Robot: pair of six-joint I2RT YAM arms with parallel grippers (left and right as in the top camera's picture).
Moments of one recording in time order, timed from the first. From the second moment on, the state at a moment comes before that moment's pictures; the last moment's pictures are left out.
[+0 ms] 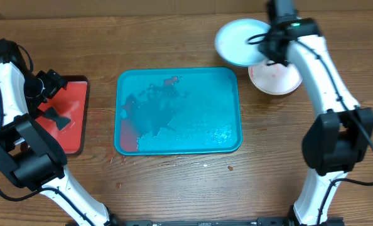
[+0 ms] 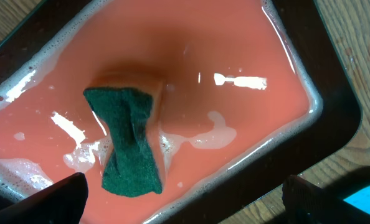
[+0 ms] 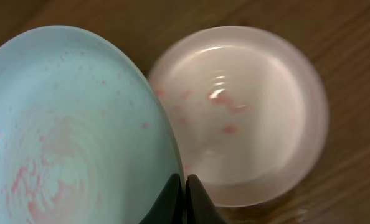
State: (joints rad) left arm 0.50 2.12 1.84 -1.17 0.06 -0.44; right arm 0.10 2.08 1.93 -1.05 0.21 0.76
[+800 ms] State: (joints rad) left arm 0.50 2.12 1.84 -1.17 0.06 -0.44; right arm -0.09 2.08 1.70 -0.98 0.14 0.73
